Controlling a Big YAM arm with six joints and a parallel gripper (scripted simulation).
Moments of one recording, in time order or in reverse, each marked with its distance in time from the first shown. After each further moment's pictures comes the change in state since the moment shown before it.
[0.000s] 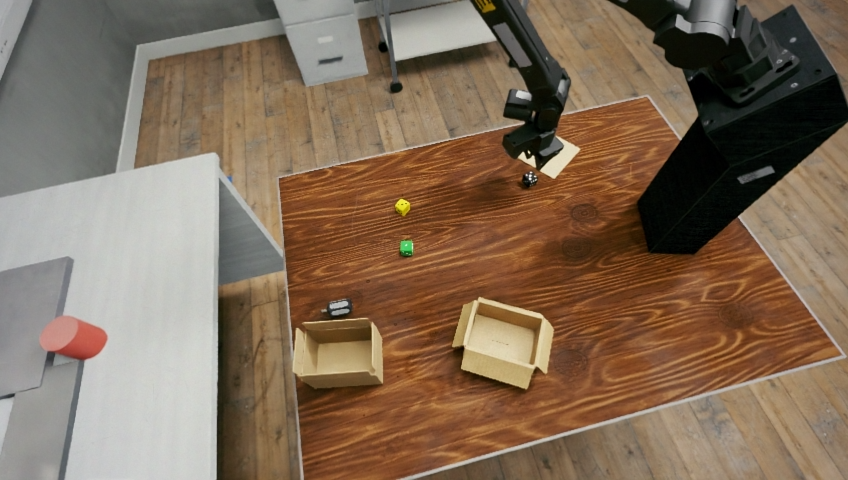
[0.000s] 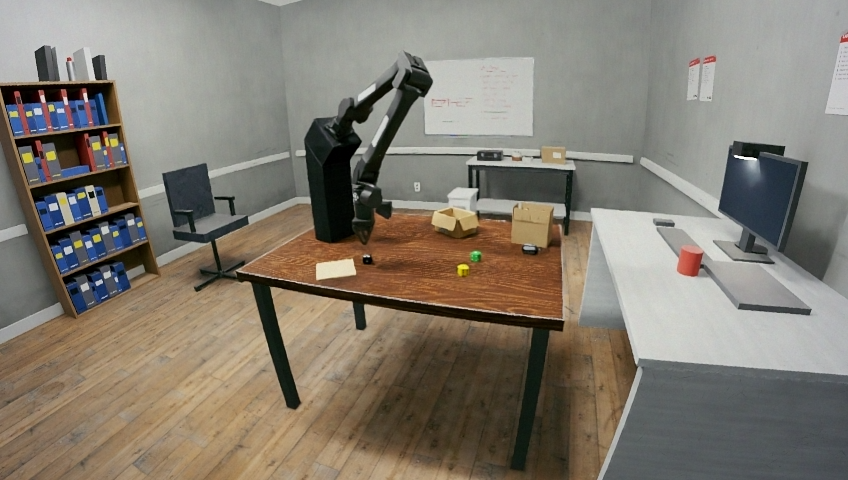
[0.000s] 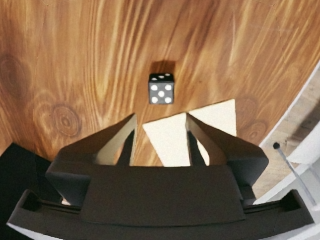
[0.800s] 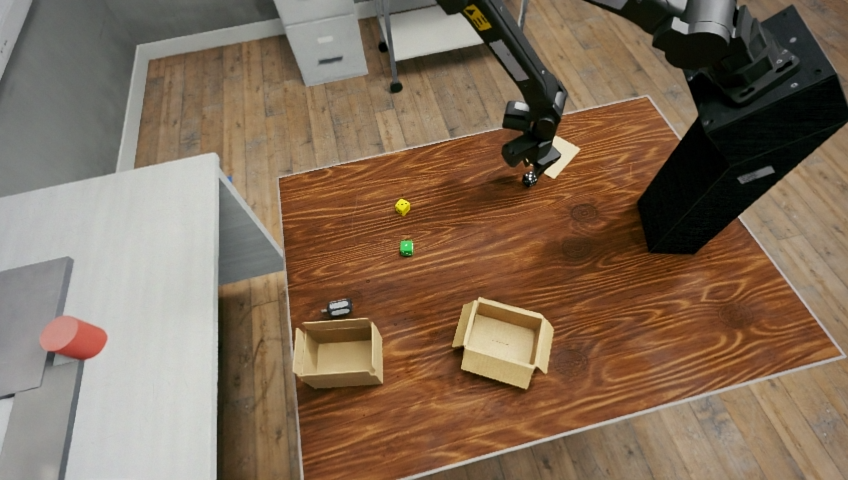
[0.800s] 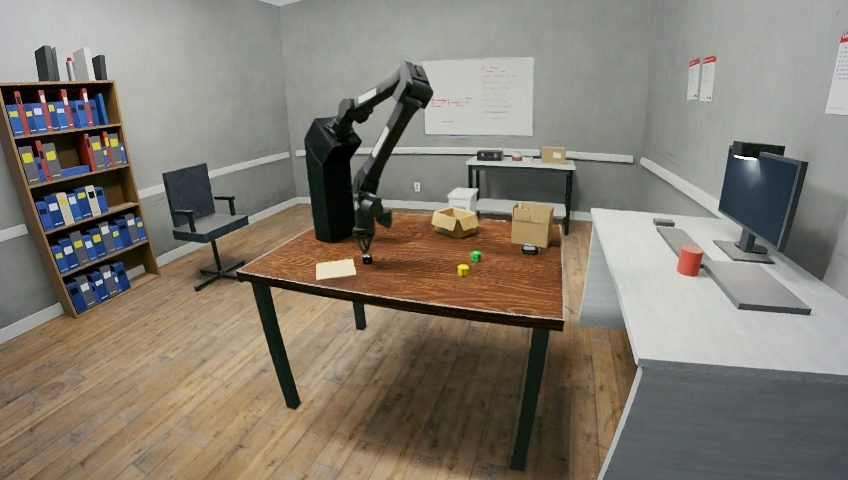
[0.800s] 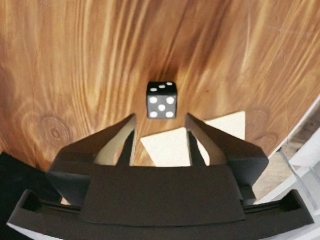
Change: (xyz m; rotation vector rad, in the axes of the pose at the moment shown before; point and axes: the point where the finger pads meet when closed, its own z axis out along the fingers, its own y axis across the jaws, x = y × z) arm 0.002 0.000 0.033 -0.001 0.002 -0.003
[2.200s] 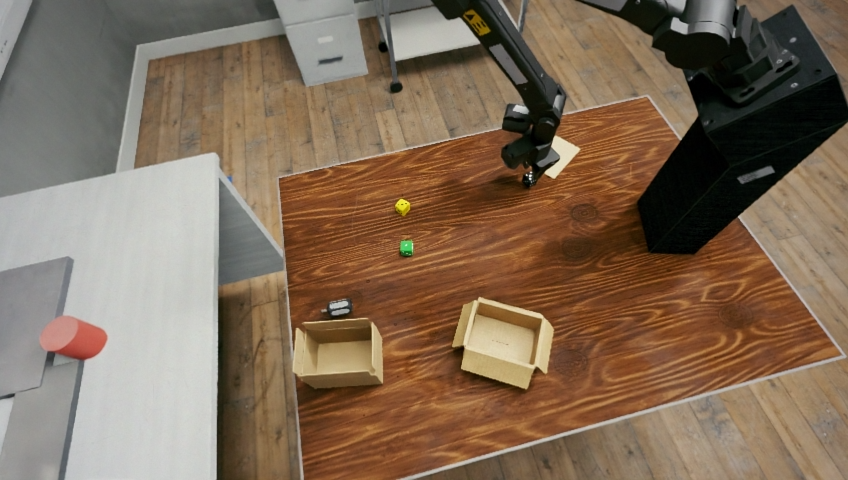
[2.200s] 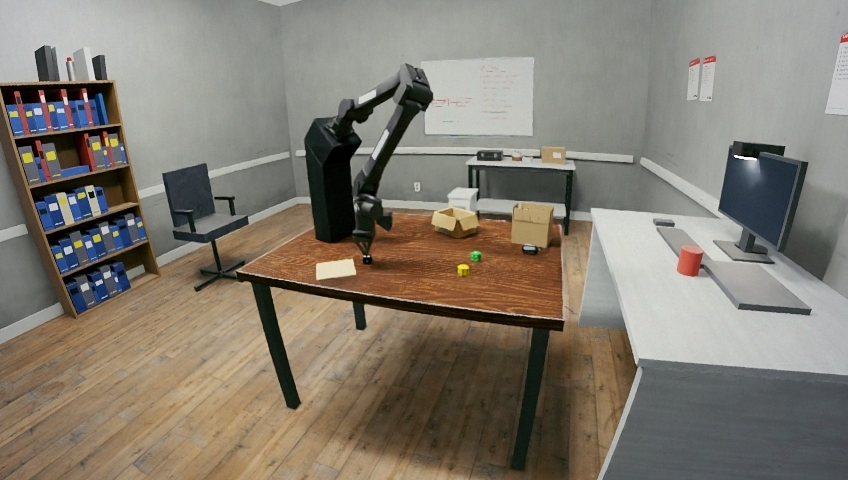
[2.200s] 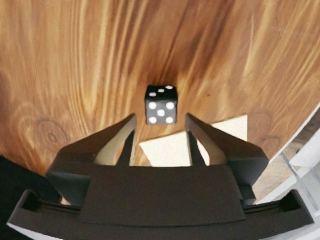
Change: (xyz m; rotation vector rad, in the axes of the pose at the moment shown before) arm -0.001 0.000 0.008 0.002 -0.002 0.002
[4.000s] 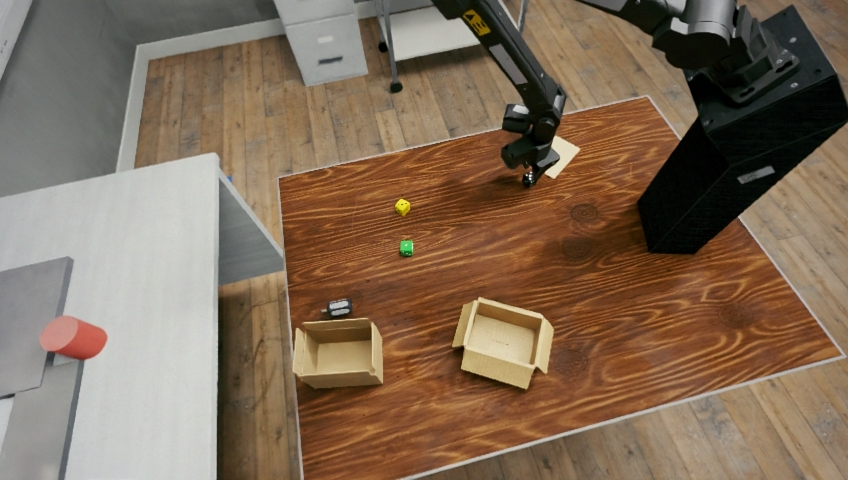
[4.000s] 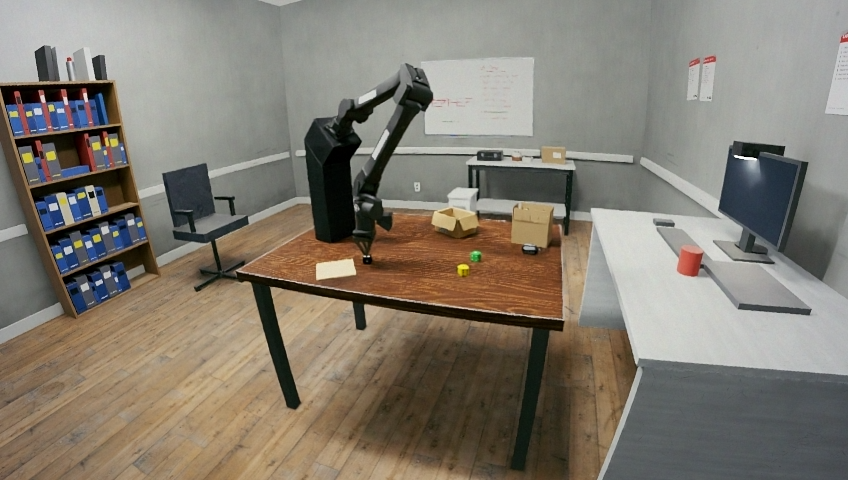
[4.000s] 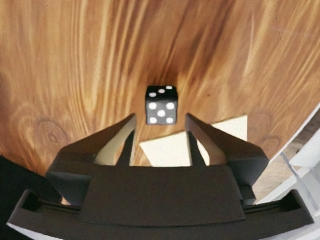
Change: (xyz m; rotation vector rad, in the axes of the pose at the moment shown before) arm 0.000 0.000 0.000 0.000 0.000 0.000
